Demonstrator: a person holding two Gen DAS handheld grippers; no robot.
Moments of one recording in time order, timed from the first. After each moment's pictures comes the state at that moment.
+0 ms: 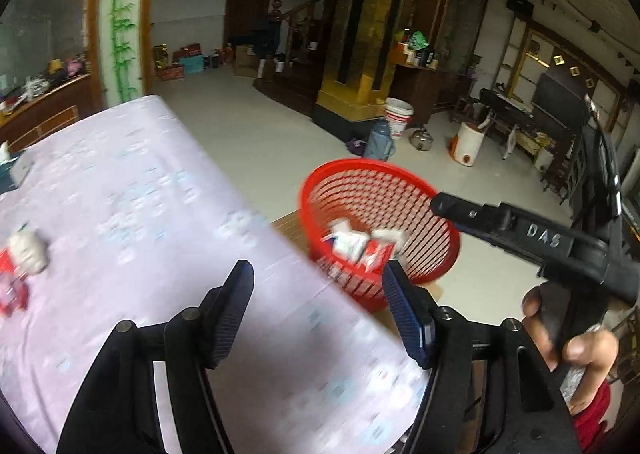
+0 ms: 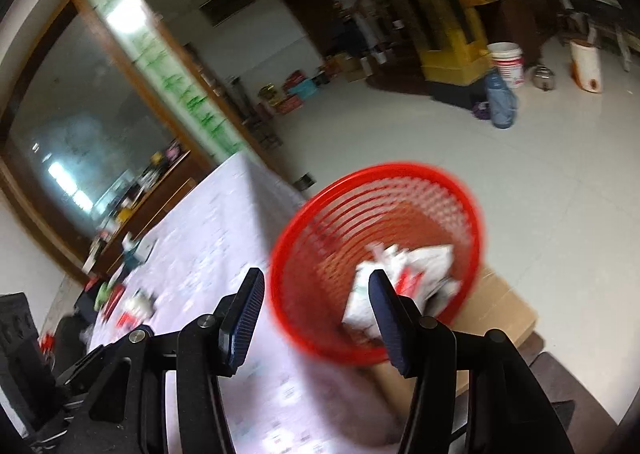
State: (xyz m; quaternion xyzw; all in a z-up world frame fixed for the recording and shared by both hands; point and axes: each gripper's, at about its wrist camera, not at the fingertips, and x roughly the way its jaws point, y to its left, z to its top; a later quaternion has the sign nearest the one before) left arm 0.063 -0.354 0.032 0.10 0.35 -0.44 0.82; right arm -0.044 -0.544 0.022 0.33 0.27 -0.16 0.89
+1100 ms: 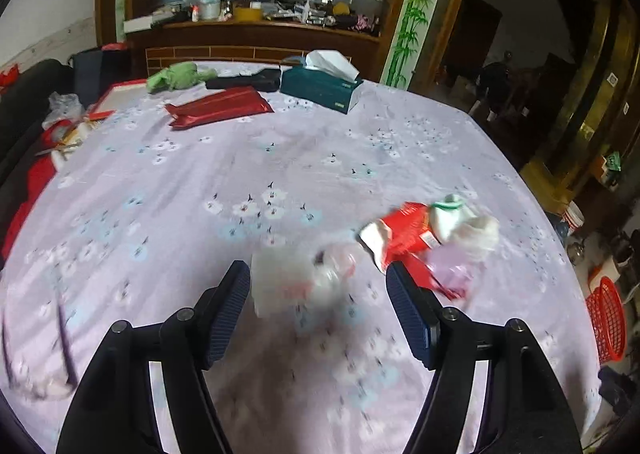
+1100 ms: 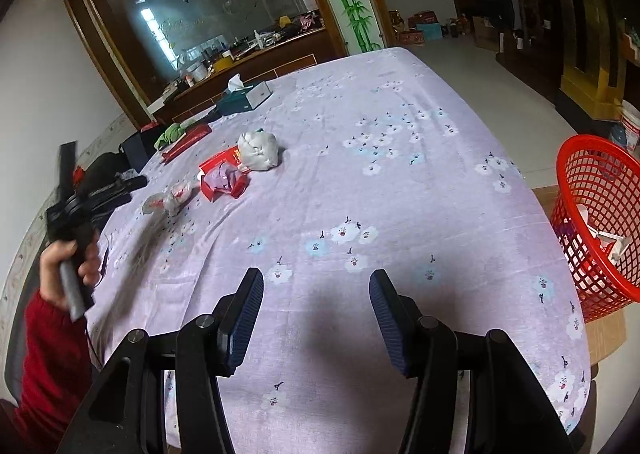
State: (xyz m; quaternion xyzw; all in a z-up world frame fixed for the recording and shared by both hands) left arm 0.272 0.031 0.015 -0.05 0.40 -0.11 0.91; right arm 0.058 -0.324 0.007 0.18 0.39 0.03 0.90
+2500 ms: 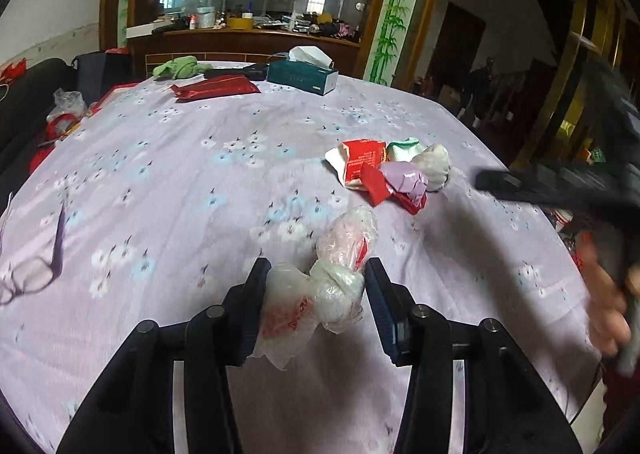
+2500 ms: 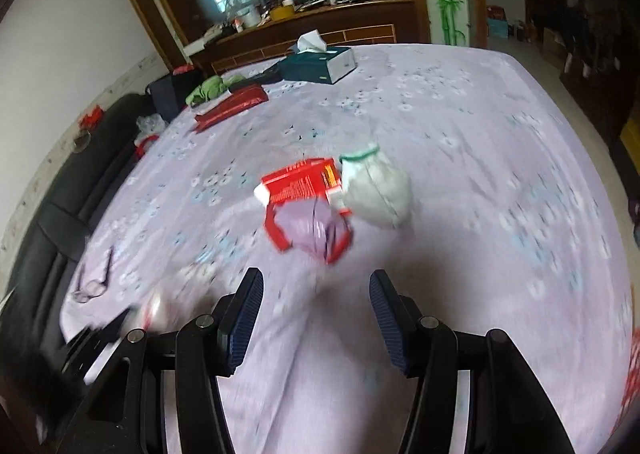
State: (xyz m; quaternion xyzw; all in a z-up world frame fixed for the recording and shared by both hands) left arm 0.149 0.021 -0.014 -0.05 0.36 -0.13 0.92; right arm 0.242 -0.203 0.010 0.09 0.45 0.12 0.88
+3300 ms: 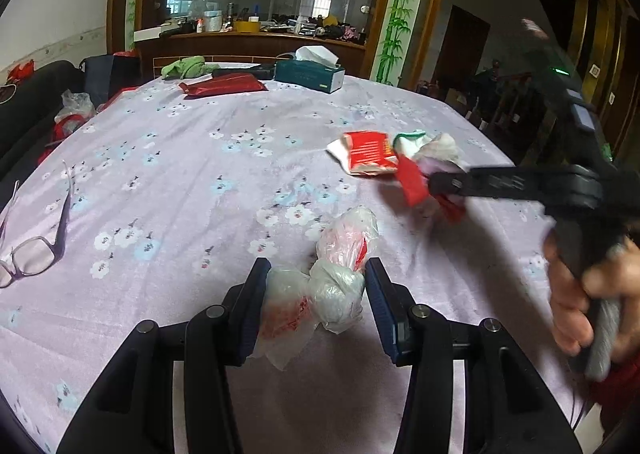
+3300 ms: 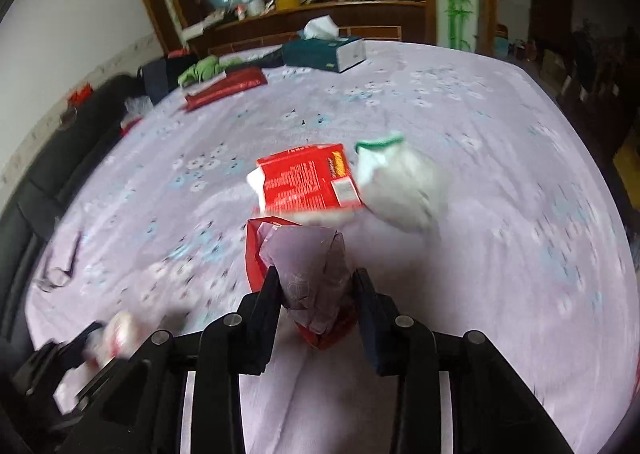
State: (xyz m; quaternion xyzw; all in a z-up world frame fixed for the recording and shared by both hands) left arm 0.138 0.017 -0.027 -0.05 0.35 -0.12 0.93; right arm 0.234 -0.184 -0.016 0.06 0.44 0.10 0.89
